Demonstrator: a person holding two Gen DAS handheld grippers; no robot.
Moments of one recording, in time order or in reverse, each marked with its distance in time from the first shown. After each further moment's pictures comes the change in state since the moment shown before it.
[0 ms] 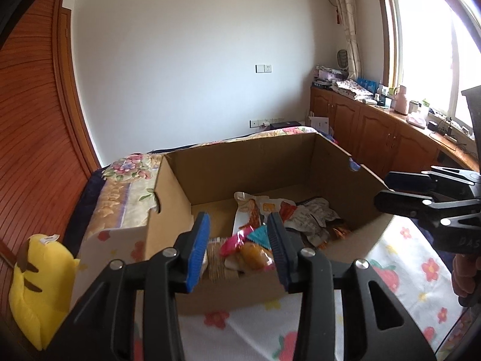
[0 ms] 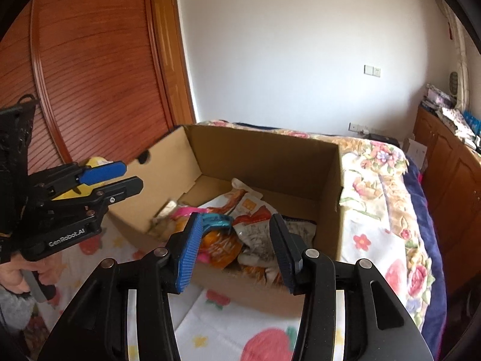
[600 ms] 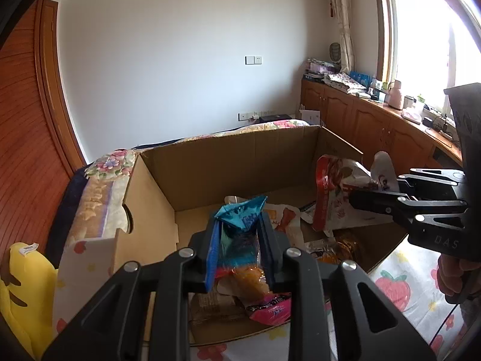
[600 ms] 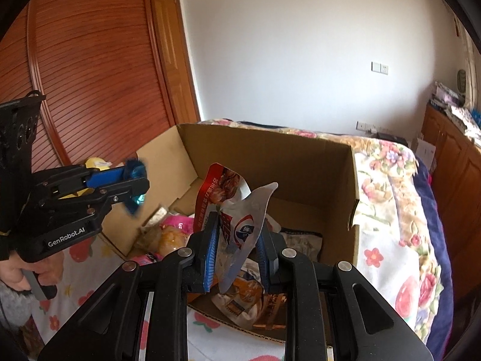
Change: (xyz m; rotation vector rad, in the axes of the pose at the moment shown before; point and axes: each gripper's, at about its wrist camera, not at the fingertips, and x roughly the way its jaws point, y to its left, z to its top) left arm 0.070 0.003 0.013 0.012 0.042 -0.059; right arm 0.053 -0.019 0.008 -0.004 0.016 0.036
